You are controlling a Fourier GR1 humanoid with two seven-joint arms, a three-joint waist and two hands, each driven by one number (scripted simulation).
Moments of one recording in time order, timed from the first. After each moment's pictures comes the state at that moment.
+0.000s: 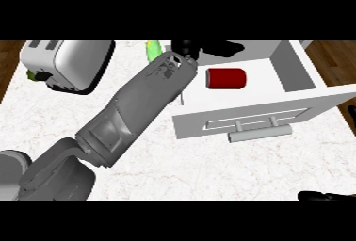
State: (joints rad) left arm -1.42 0.00 -0.62 -0.35 0.57 0.77 -0.08; right arm 0.11 -0.08 -0.24 -2.15 -0.03 0.19 0.11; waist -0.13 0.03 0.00
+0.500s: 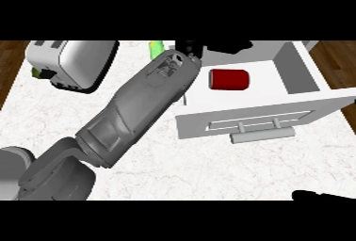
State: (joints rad) left arm -1.43 0.00 -0.60 -0.39 0.66 0.79 -0.10; right arm 0.08 -0.16 -0.17 -2.23 0.20 0.20 0.07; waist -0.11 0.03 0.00
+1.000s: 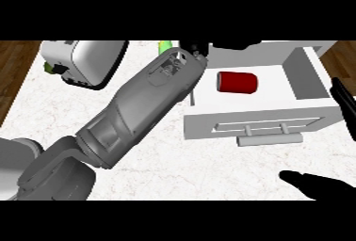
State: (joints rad) left arm -1.44 0.00 -0.60 -0.43 0.70 0.84 -0.13; right arm 0.01 -0.24 -0.05 -2.16 0.54 0.16 0.02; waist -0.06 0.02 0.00
